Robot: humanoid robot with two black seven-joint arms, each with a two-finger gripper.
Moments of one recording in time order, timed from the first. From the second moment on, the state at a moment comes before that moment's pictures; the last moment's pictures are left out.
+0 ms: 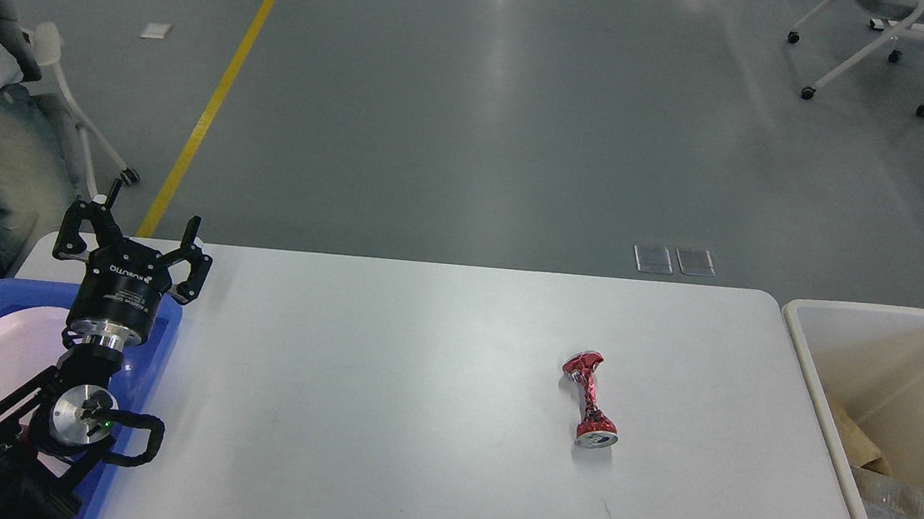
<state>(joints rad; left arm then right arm) -0.37 0.29 -1.04 -0.78 0.04 -0.44 -0.52 2.23 -0.92 -1.51 1.24 -0.18 0.69 -0.21</state>
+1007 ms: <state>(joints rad) -0.37 0.29 -1.04 -0.78 0.04 -0.44 -0.52 0.62 -0.33 -0.66 0.15 -0.18 -0.08 -0.21</state>
